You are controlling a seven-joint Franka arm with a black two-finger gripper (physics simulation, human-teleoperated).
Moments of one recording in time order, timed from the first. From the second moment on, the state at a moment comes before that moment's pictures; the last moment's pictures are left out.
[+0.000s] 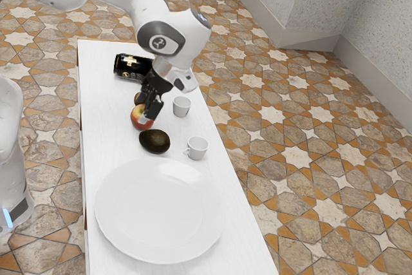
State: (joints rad) arm -0.04 -0.33 0.13 -2.34 0.15 1.67 0.09
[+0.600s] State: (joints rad) arm -0.04 -0.30 0.15 -2.36 0.15 1.73 0.08
